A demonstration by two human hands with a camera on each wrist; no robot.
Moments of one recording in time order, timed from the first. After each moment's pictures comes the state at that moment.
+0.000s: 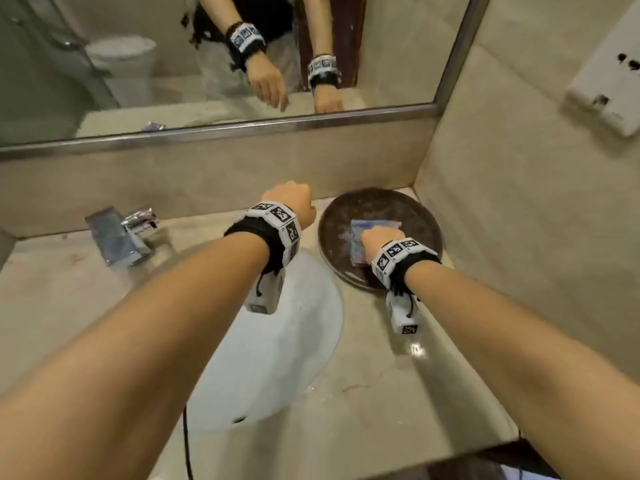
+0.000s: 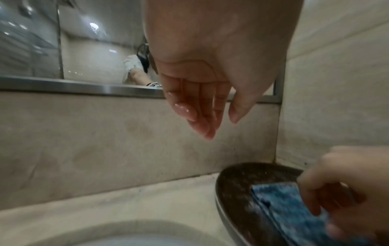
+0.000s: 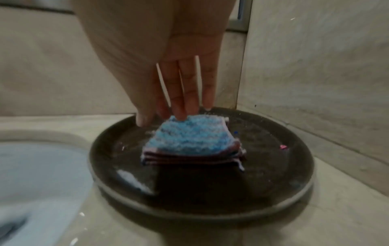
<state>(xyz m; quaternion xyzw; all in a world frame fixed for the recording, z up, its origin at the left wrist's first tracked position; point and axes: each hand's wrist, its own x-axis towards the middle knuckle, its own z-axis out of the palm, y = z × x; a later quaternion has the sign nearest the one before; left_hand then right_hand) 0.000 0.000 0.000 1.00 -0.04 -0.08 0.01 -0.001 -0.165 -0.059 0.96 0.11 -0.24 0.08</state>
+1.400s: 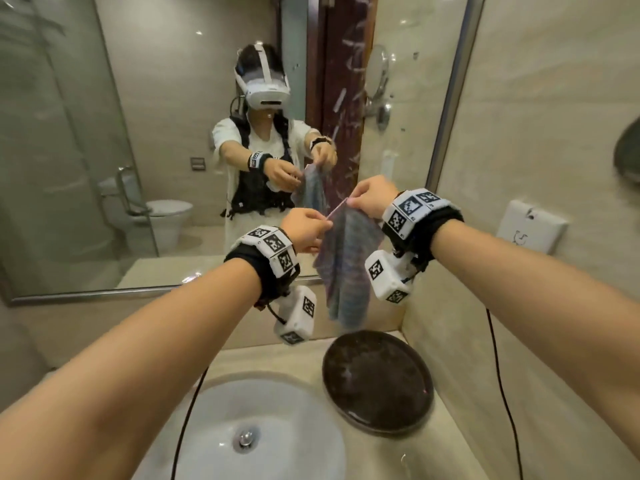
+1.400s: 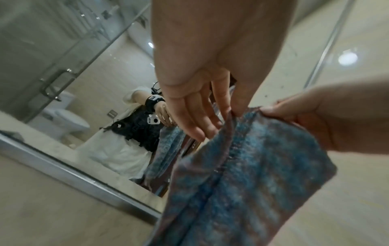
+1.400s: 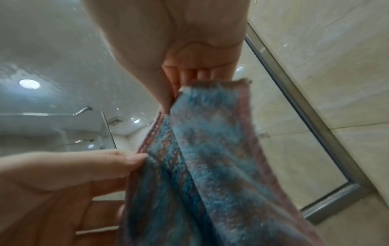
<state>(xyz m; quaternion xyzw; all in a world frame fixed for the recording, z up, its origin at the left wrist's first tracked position) -0.014 0.014 0.220 0.80 0.00 0.04 0.59 0.021 -0.125 0.272 0.95 0.12 0.09 -0.29</state>
